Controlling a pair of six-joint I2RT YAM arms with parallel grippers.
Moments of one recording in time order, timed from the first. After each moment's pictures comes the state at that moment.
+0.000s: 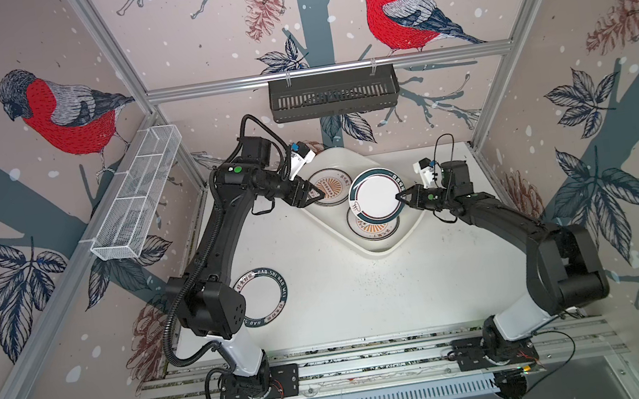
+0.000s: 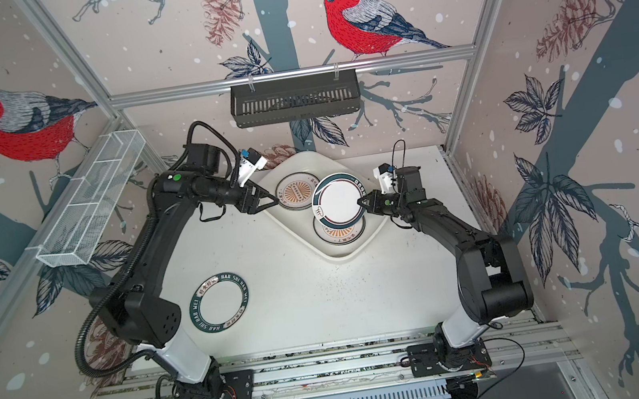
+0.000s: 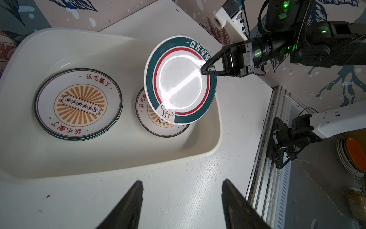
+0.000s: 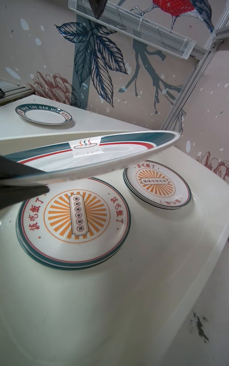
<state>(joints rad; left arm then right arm) -0.25 1.73 1.88 -1.10 0.76 0.37 0.14 1.59 1.02 -0.06 -0.69 0.45</state>
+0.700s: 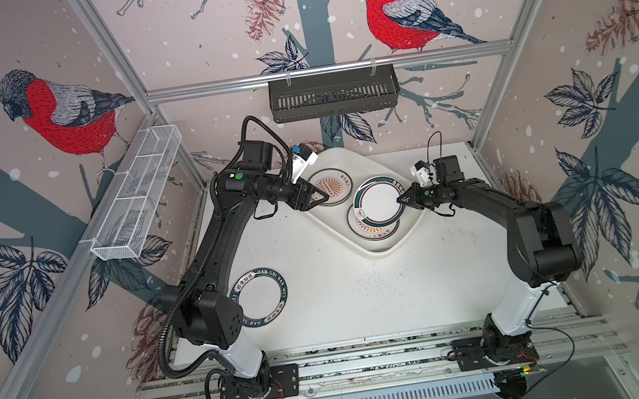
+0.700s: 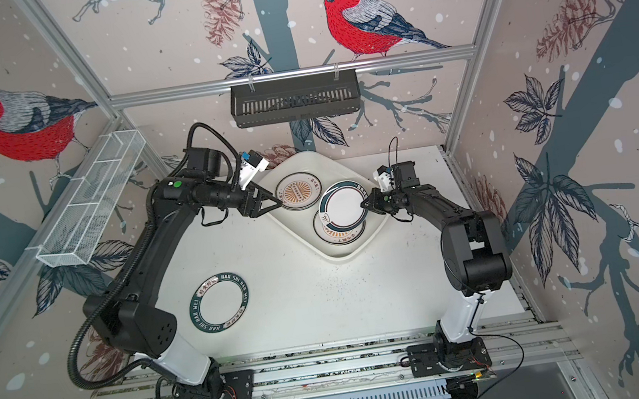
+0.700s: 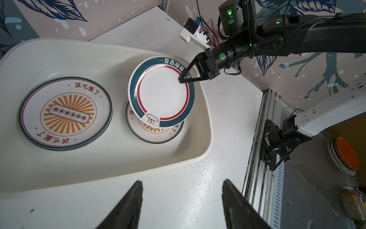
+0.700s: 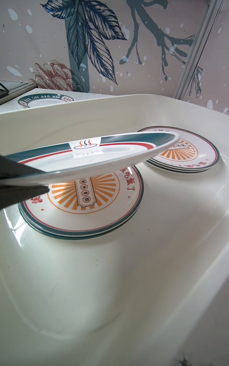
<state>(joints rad) -0.27 1.67 1.79 -1.02 0.80 0.34 0.12 1.78 1.20 -0.30 -0.68 0.39</state>
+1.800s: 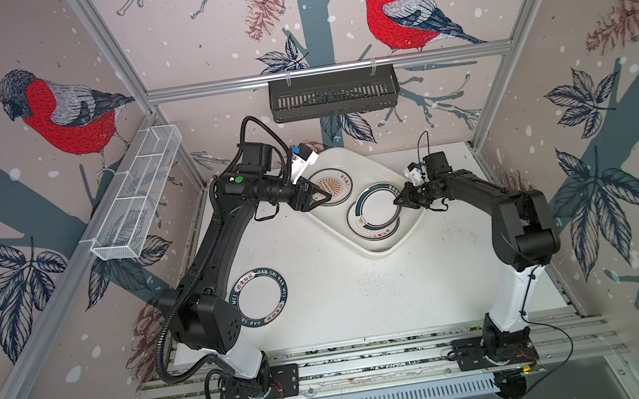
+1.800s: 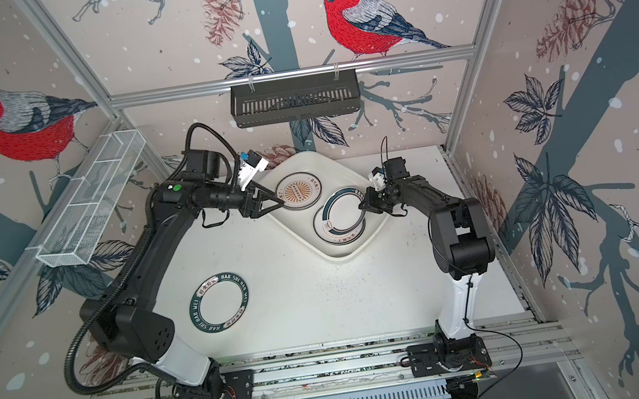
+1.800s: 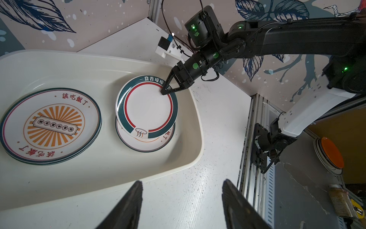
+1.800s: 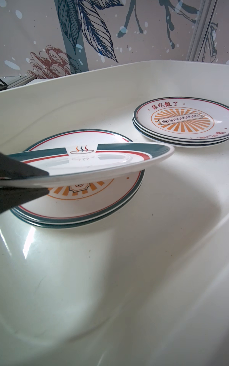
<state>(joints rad) -0.27 1.64 1.75 -0.96 0.86 0.31 0.14 1.93 1.37 -0.45 -0.62 0.36</state>
